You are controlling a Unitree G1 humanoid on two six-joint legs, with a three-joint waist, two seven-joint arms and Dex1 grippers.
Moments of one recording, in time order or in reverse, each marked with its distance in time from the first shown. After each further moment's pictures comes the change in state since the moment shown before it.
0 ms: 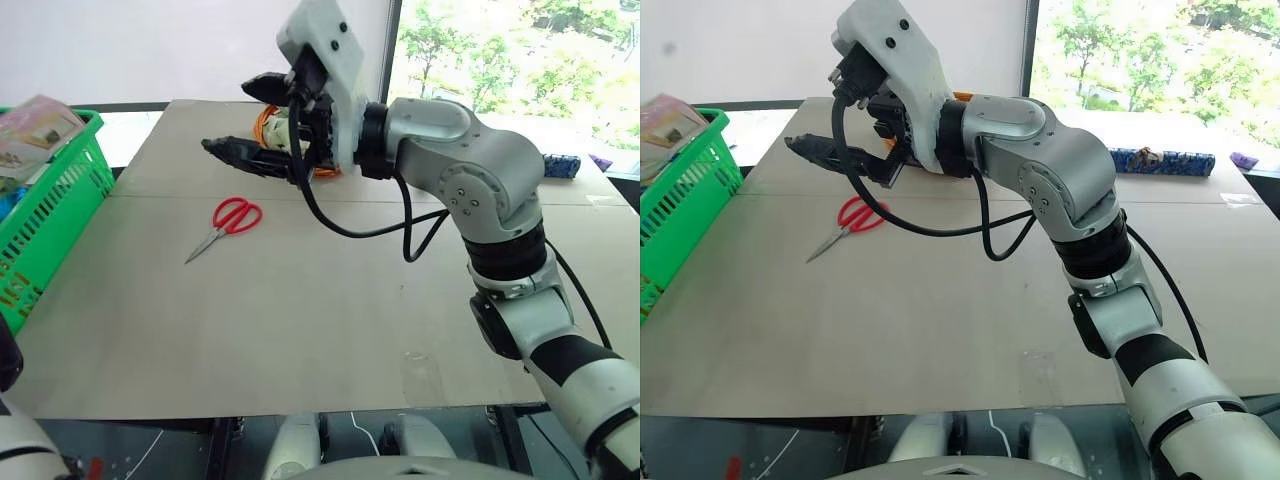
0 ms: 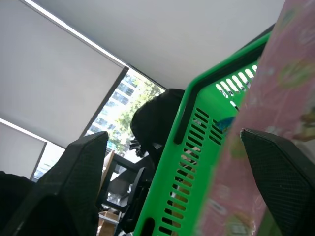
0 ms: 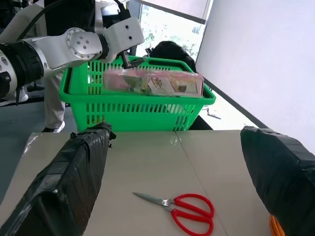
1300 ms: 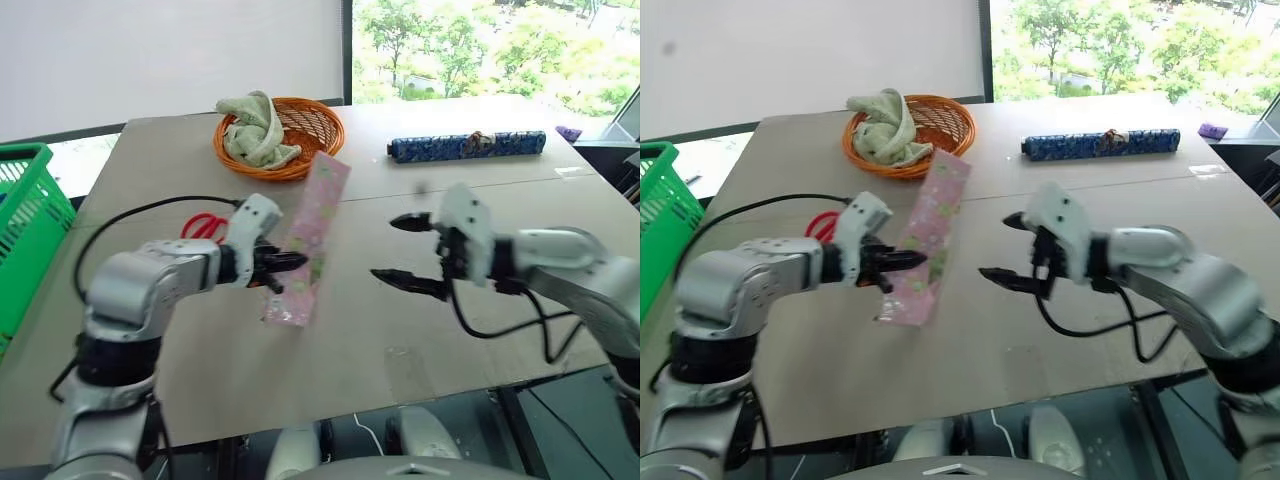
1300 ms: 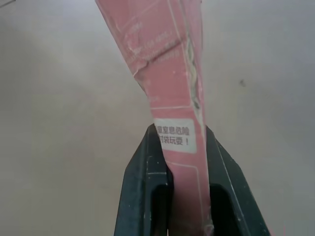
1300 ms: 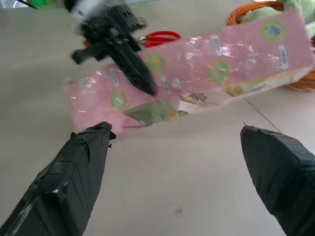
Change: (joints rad) left arm 0.668 -0.509 0.117 -1.733 -0.795 1.490 -0.592; right arm 0.535 -0.555 0.084 -0.329 0.074 -0.063 0.059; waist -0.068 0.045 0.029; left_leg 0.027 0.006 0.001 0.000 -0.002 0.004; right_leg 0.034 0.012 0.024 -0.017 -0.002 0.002
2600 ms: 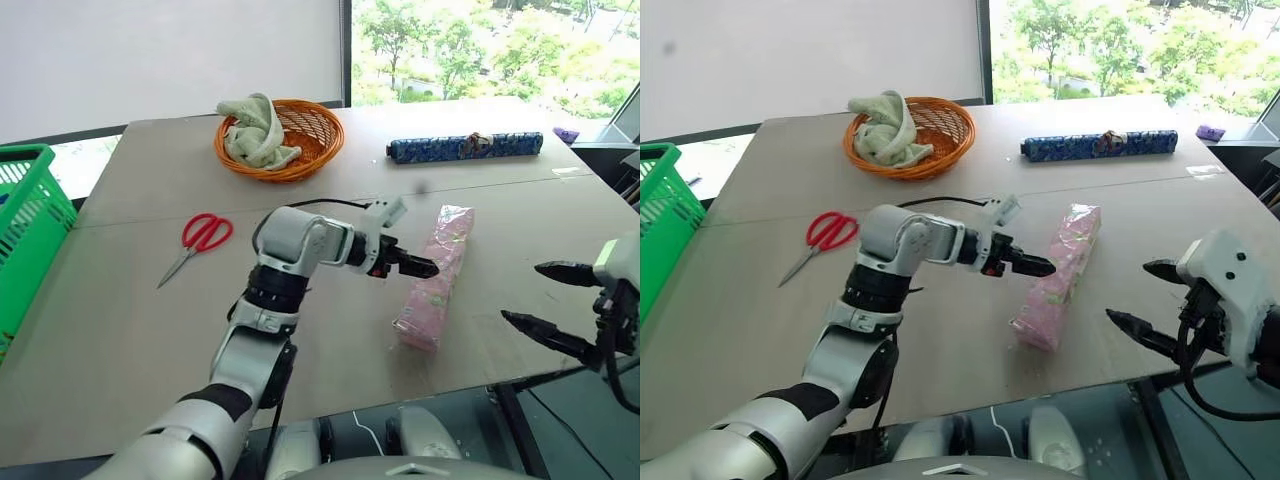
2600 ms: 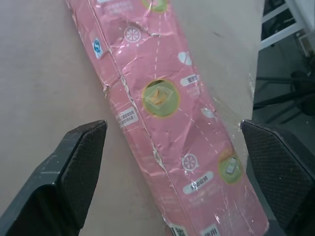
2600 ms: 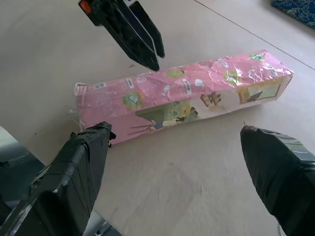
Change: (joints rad) left arm -0.502 -0.683 -0.284 0.610 0.163 0.123 0.032; right arm 0.907 -0.343 -1.132 -0.484 0.421 0.297 0.049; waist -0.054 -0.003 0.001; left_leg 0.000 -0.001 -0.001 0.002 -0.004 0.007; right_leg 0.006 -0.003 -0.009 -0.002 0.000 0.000
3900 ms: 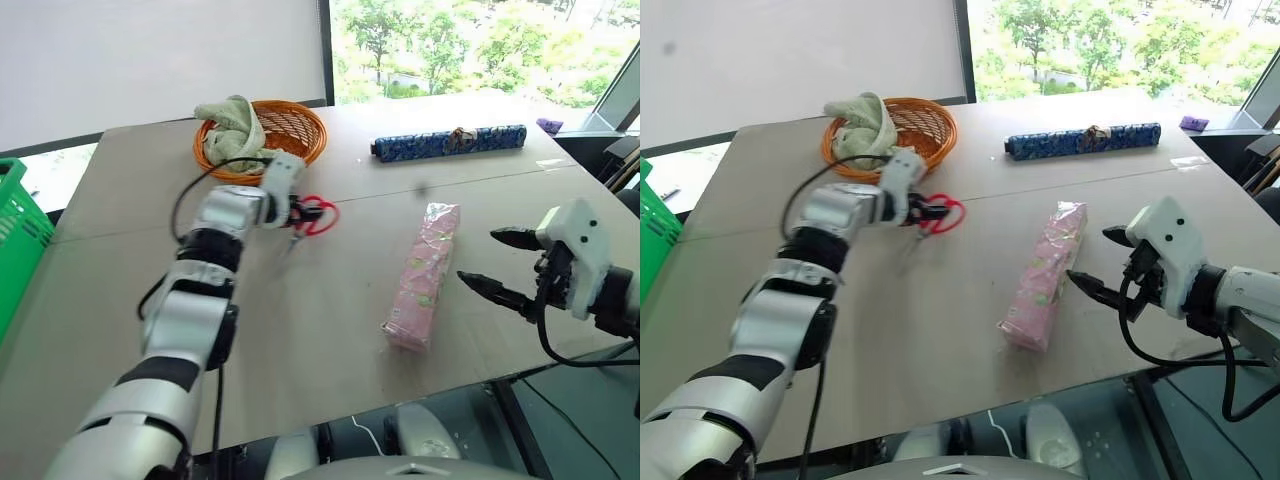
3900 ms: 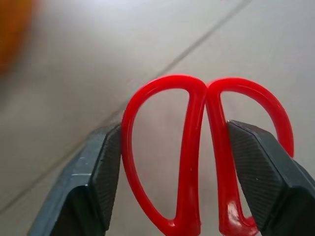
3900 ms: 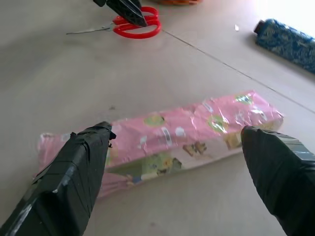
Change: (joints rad) left arm -0.058 0.513 0.032 0.556 0.294 -0.794 -0.057; right arm -0.428 0.177 0.474 0.097 -0.188 -0.038 -0.072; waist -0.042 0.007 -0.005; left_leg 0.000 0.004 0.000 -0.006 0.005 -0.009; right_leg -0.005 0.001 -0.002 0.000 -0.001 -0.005
